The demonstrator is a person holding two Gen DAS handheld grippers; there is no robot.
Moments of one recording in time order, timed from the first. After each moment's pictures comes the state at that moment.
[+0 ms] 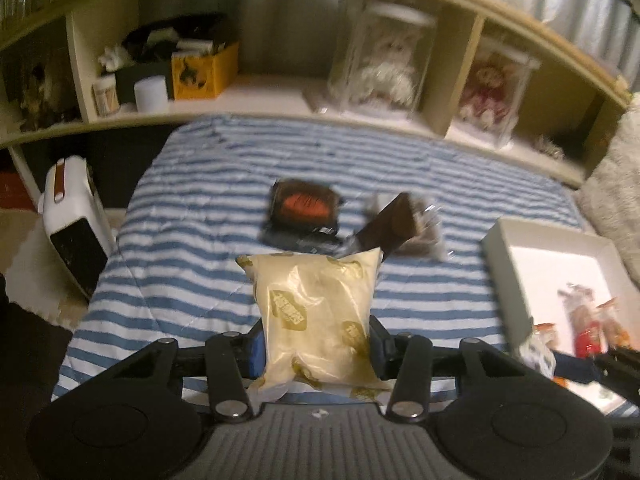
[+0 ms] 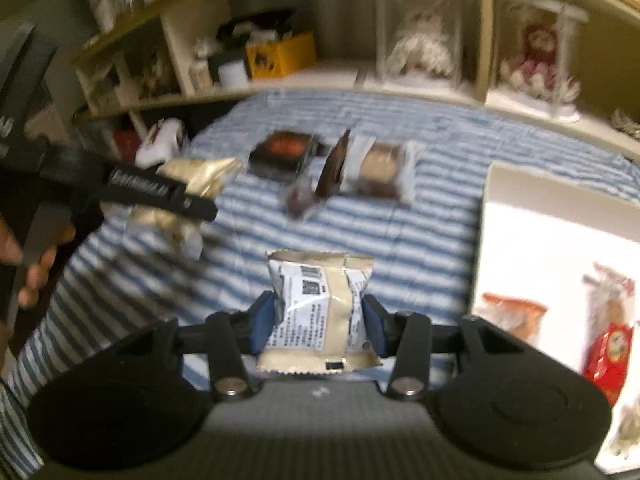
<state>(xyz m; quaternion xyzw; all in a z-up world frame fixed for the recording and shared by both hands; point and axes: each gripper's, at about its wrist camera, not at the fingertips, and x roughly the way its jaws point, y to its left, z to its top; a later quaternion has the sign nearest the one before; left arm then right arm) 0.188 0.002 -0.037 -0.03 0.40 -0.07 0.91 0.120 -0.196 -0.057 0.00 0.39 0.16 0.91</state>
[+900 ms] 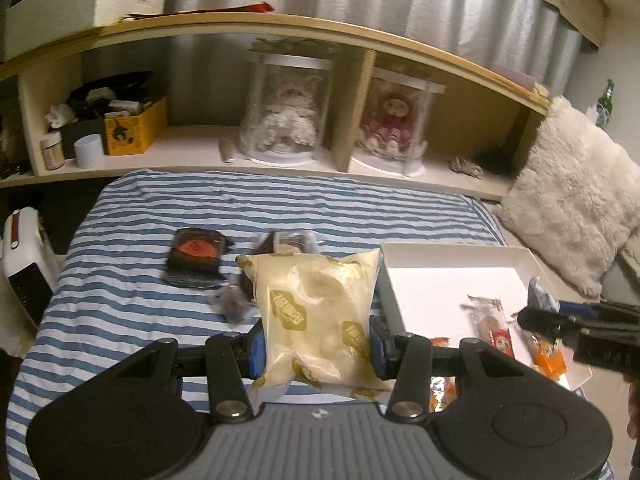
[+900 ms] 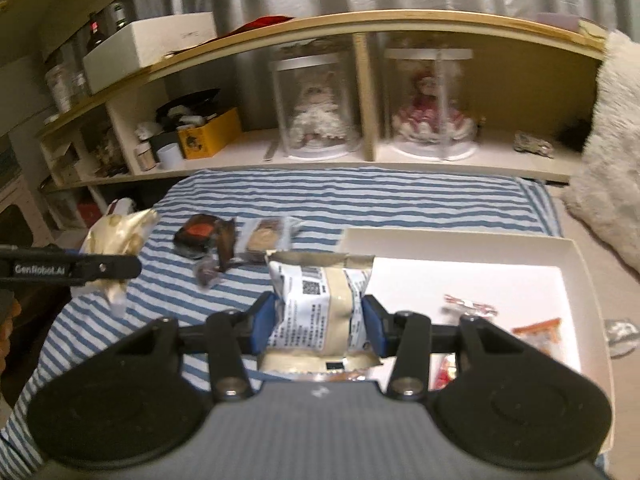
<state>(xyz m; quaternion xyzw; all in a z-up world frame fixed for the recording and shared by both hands) 0.142 -0.080 -0.001 -0.03 0.35 -0.15 0.93 0.089 -0.318 0.004 0.04 0.33 0.09 0.94</state>
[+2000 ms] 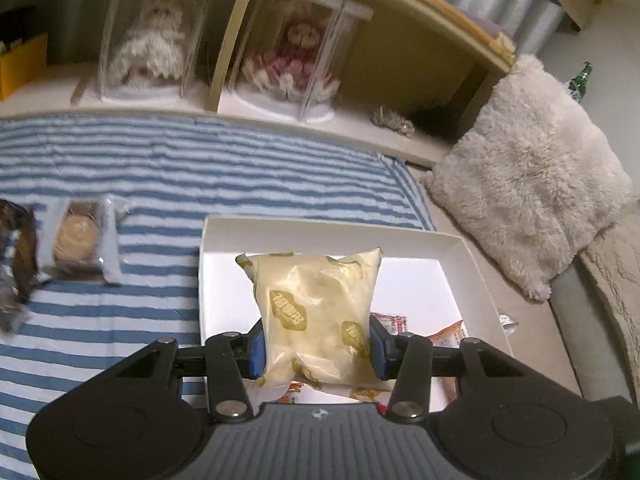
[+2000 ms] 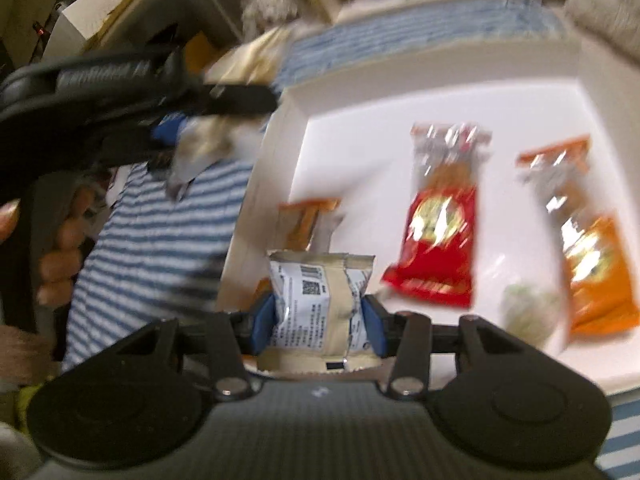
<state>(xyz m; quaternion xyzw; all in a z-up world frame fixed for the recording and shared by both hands) 0.234 -0.237 -0.059 -0.09 0.42 -0.24 0.87 0.119 -0.393 -0.109 0.18 0.49 0.16 0.84</state>
